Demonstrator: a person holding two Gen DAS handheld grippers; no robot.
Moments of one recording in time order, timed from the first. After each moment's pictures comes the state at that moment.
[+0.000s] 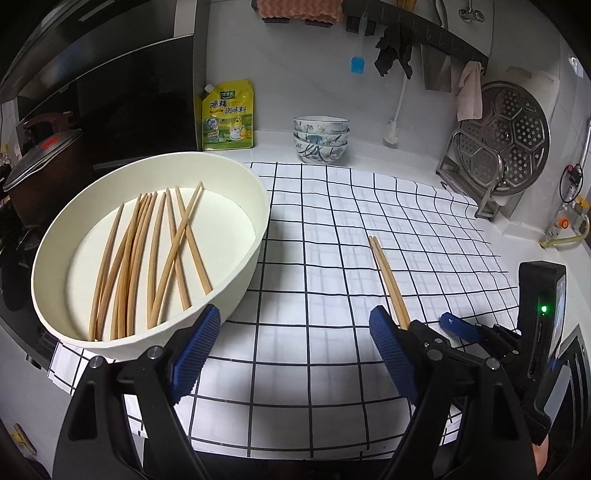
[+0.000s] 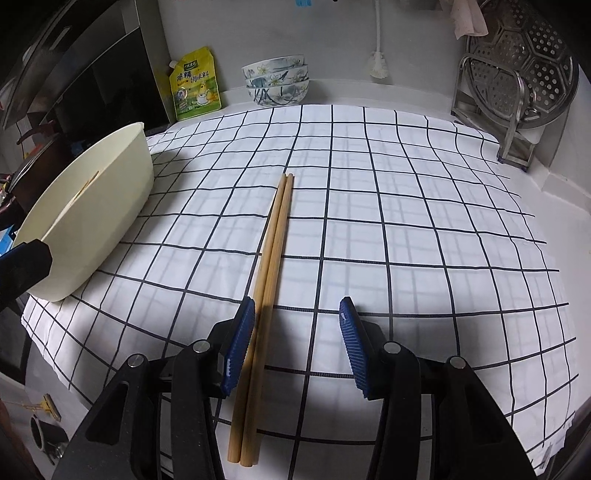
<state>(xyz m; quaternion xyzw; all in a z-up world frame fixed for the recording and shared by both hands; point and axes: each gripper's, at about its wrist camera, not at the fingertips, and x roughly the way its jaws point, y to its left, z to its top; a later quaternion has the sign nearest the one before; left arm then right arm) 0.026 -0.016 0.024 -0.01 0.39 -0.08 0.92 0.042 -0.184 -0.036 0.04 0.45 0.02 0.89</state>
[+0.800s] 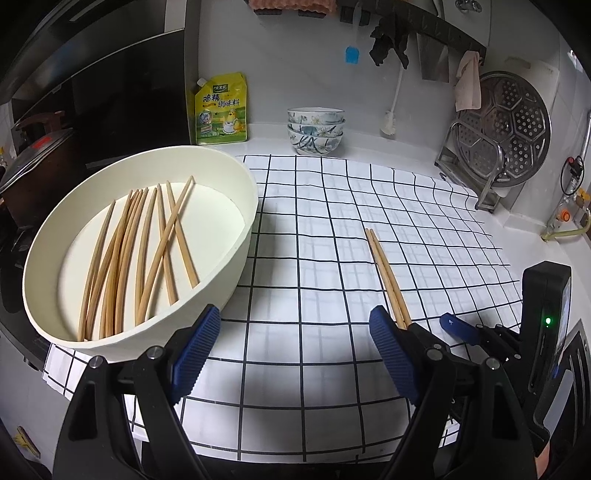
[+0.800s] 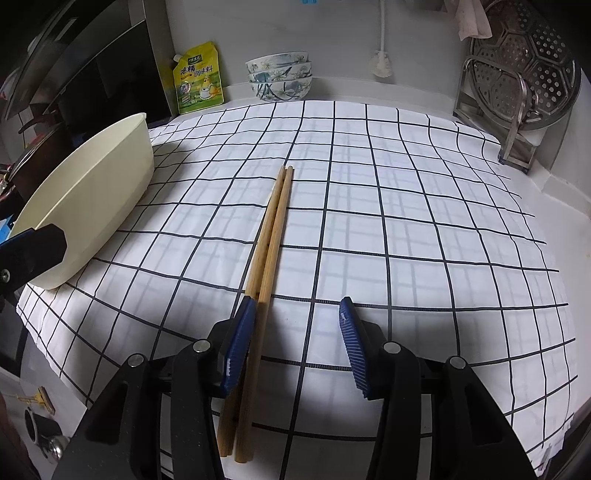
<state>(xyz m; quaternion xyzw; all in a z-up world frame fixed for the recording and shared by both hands) 0.031 -0.026 0.016 -0.01 0.40 -0.08 0.91 0.038 -0.184 -0.041 0.03 0.45 0.02 0.89</state>
